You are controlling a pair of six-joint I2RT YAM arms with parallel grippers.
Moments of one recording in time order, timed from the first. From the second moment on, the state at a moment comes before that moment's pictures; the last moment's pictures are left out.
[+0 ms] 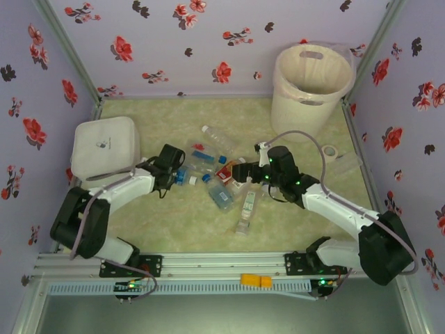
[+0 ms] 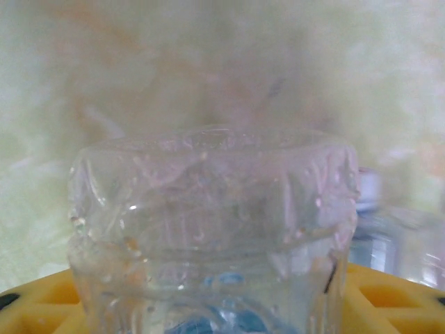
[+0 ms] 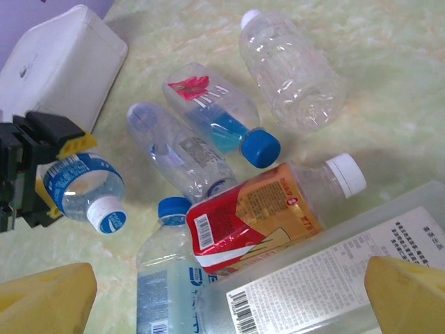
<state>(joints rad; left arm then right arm) -0.54 1.44 0.81 -0.38 -0.37 -1.61 0.60 1.21 0.68 -0.02 -0.22 0.43</state>
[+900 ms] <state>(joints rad) -0.82 1.44 0.97 0.00 -0.32 -1.09 0.60 1.29 0.66 0.29 -0.50 0.46</state>
